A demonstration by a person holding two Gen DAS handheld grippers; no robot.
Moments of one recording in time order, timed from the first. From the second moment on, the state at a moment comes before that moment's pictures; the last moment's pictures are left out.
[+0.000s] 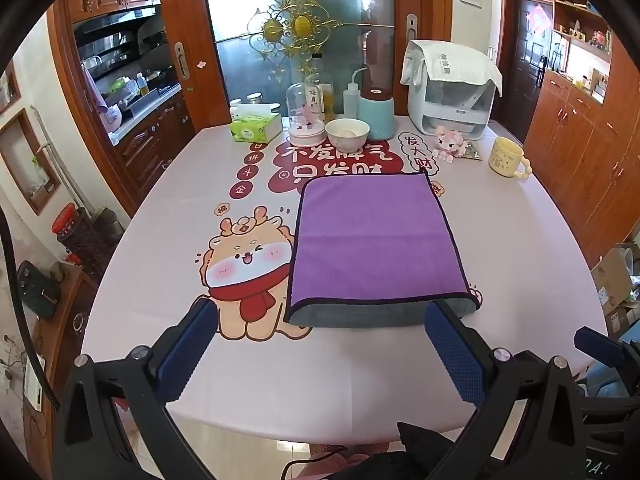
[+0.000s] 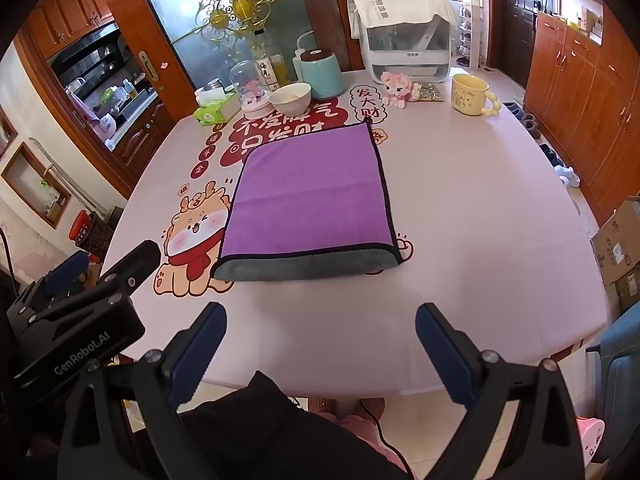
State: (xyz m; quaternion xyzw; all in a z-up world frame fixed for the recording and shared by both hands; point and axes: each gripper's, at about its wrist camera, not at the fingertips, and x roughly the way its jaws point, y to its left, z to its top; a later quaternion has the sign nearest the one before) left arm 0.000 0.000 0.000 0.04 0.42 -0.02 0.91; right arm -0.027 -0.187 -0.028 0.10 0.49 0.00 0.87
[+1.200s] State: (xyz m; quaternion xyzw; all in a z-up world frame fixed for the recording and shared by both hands) left arm 0.000 0.000 0.000 0.04 0.42 -0.02 0.91; right arm -0.030 -0.183 -0.028 0.10 0.49 0.00 0.87
